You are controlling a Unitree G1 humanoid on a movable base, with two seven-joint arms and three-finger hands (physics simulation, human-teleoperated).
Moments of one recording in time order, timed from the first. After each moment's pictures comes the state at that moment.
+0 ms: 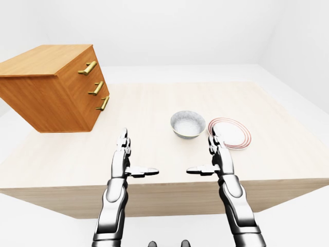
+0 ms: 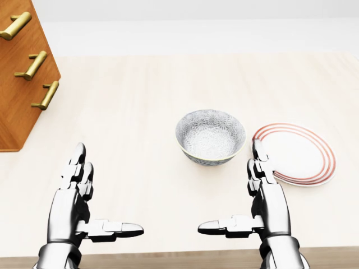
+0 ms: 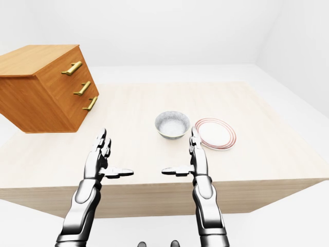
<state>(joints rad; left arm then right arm) 0.00 0.01 0.02 -0.01 -0.01 0.00 -0.01 0.00 -0.01 -0.02 0.01 0.00 0.00 0.01</state>
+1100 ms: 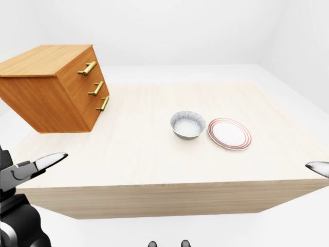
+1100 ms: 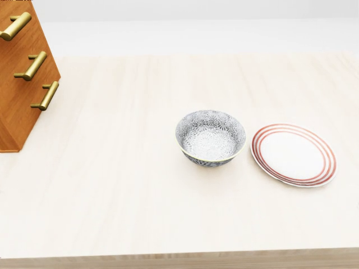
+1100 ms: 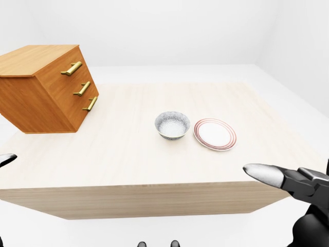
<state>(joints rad) 0.03 0.15 0.63 -0.79 -0.45 0.09 0.10 0.08 -0.28 -0.68 -1.02 0.48 0.09 -0.11</state>
